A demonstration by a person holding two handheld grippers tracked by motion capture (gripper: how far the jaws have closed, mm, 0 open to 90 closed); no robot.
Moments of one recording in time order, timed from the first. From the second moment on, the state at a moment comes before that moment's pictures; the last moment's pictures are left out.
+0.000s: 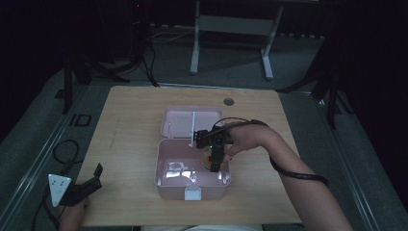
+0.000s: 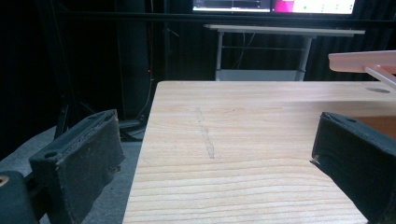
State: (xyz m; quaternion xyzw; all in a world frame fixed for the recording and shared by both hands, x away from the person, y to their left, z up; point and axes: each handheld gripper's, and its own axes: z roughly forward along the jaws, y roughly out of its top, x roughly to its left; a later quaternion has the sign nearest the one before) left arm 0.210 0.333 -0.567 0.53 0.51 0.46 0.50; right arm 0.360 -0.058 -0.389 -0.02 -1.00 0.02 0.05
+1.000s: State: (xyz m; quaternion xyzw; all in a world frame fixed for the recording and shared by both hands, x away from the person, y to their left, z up) left arm 0.210 0.333 -0.567 0.53 0.51 0.46 0.50; right arm 0.354 -0.053 -0.476 0.03 -1.00 0.05 0.06
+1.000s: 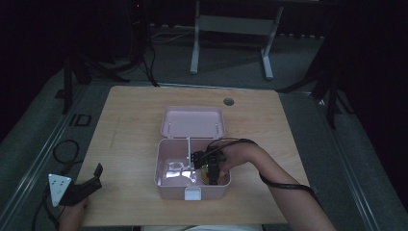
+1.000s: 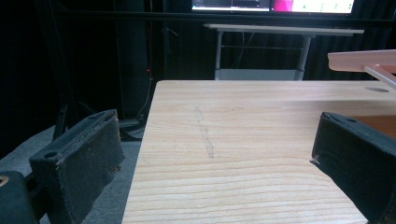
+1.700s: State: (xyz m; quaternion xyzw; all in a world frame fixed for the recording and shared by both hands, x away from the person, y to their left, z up) left arm 0.210 0.333 -0.566 0.53 0.51 0.45 0.50; right arm 0.356 -0.054 -0.480 0.02 -1.00 0.05 0.07
